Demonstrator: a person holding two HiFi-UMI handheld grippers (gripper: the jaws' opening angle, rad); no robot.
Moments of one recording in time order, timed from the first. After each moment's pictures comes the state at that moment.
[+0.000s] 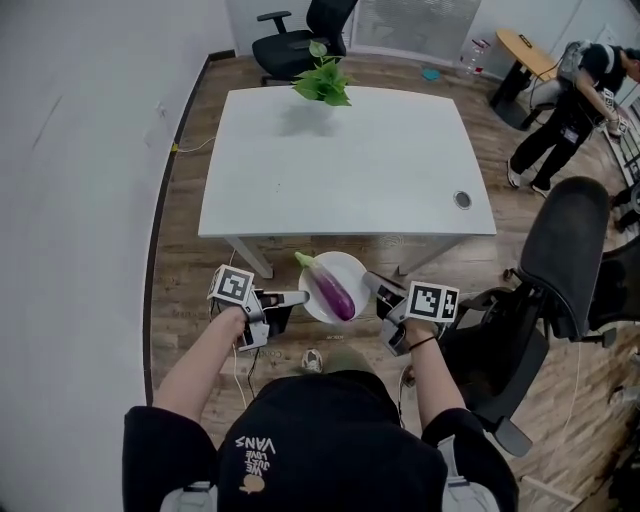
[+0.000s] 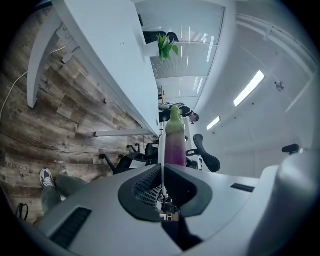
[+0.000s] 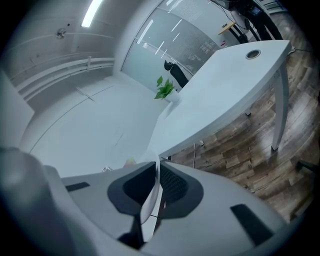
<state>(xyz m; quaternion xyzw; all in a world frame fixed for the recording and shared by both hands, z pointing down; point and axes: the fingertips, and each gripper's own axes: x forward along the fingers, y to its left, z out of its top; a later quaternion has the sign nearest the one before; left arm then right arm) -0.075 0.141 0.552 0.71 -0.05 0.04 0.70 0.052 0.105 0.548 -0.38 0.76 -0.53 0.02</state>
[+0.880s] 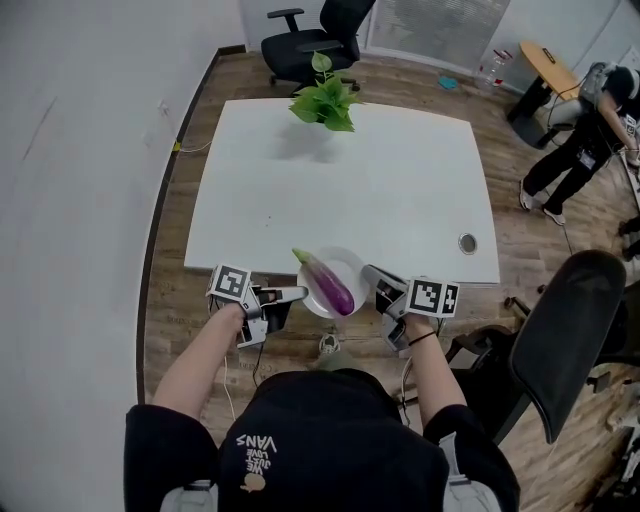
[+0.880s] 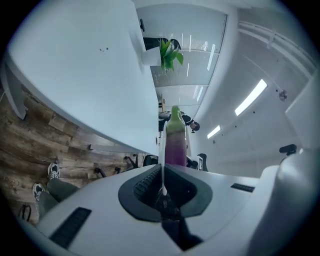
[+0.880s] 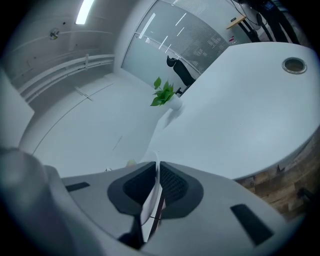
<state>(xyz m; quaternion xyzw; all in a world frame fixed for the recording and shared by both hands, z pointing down) -0.036 0.015 0.556 0.71 -0.07 0.00 0.70 0.086 -0.033 0.549 -0.35 0.78 -0.53 0.01</state>
